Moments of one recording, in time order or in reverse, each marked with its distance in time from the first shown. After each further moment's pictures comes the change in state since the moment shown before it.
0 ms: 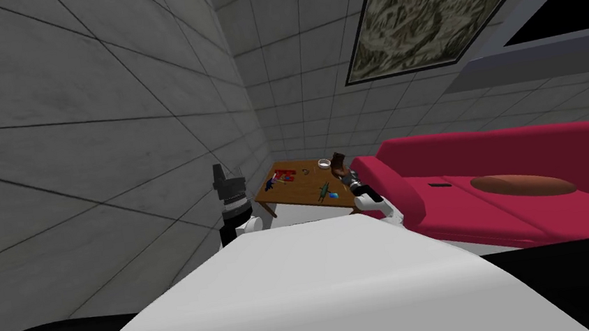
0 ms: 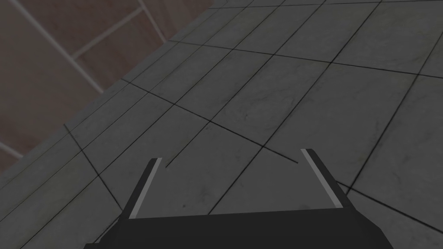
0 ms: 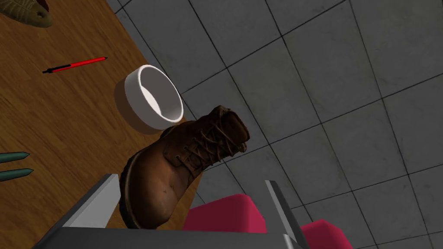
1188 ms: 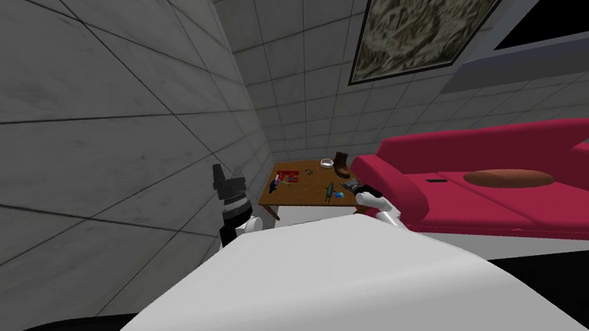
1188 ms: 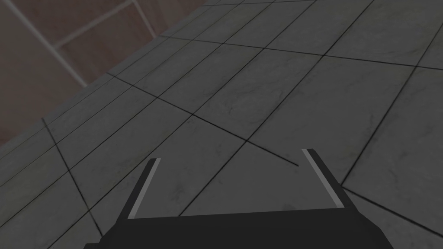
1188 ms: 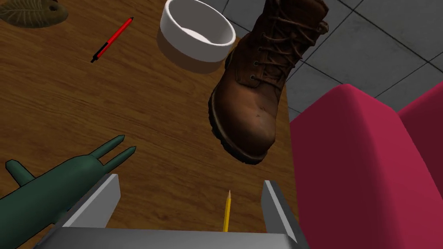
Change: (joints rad) left arm 0.000 0.000 0.000 0.000 0.000 0.000 0.000; right arm -0.114 -0.009 -0.072 0.254 -0.195 0.213 -0.334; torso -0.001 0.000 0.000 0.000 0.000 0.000
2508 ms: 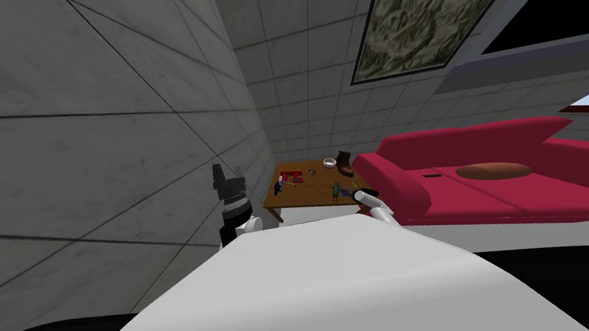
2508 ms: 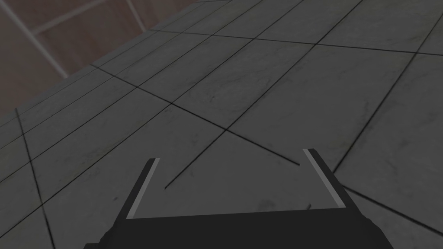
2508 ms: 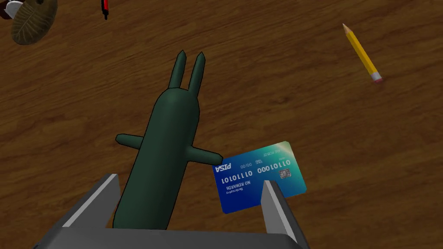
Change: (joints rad) left arm 0.000 0.000 0.000 0.000 0.000 0.000 0.000; right arm -0.138 0.031 -0.089 0.291 -0.222 0.259 -0.379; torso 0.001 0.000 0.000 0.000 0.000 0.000
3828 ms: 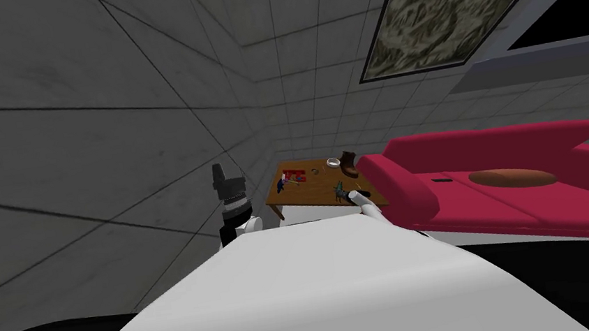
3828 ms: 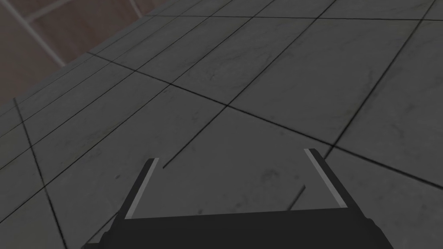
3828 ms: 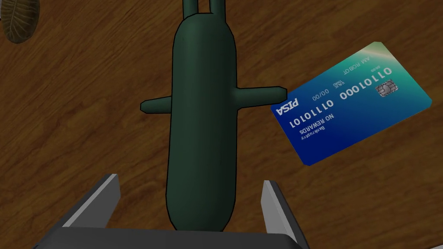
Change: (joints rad) left arm 0.000 0.000 0.000 0.000 0.000 0.000 0.000; right arm -0.139 0.056 -0.054 0.262 -0.050 0.003 -0.163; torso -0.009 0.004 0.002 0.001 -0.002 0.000
